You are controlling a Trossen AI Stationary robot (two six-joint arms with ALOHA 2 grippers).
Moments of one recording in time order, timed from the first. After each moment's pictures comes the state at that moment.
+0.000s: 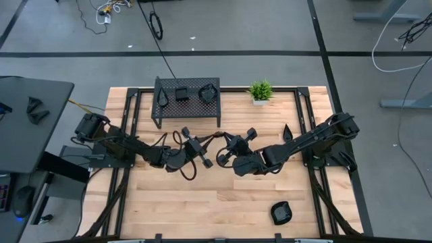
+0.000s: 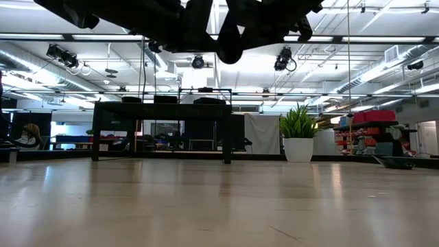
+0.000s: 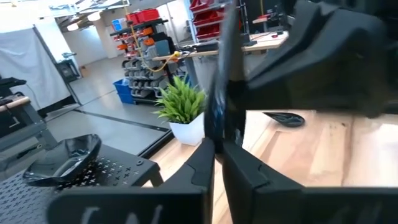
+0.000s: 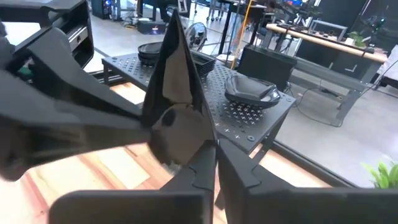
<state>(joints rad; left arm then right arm) -0.31 1.62 0.76 0.78 -0.98 0.12 0.34 1.70 1.13 -0.02 1.15 0.39</state>
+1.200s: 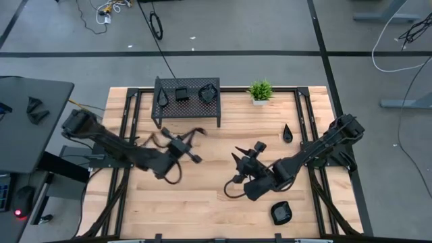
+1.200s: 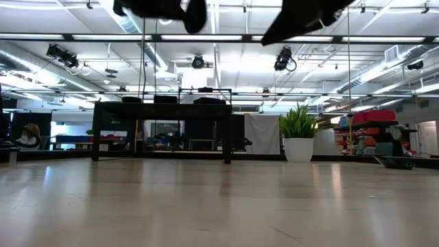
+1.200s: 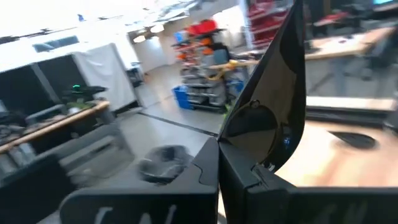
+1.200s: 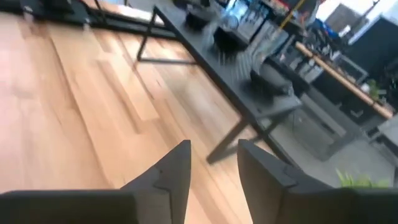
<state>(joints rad) -0.43 1.46 0.76 0.77 -1.35 0.30 0.53 1.66 1.13 -0.41 1.17 0.42</state>
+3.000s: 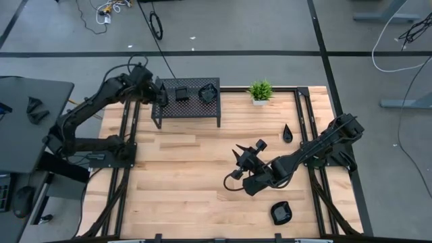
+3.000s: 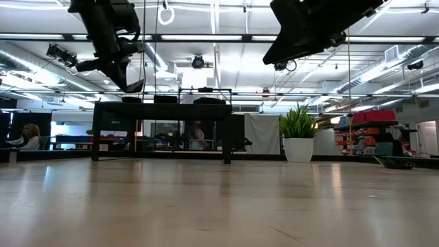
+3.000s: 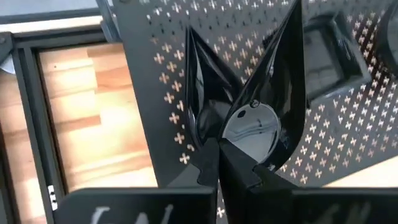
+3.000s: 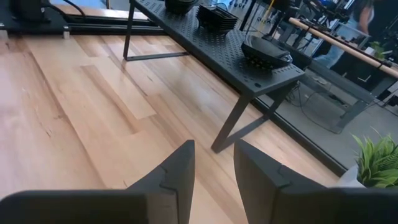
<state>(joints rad) 0.85 1.13 1.06 -0.93 -0.04 -0.52 0.49 1.66 1.04 -0.32 1.16 0.58</state>
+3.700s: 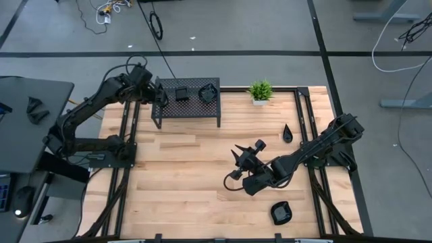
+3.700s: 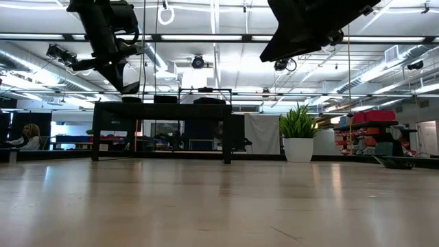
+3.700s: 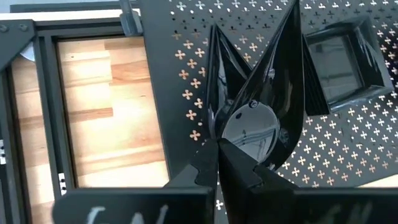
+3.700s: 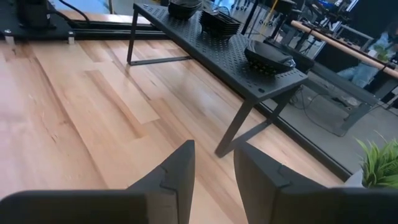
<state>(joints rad) 0.85 1.13 1.06 -0.96 -0.08 -0.57 0.49 1.66 1.04 -0.28 1.16 0.54</state>
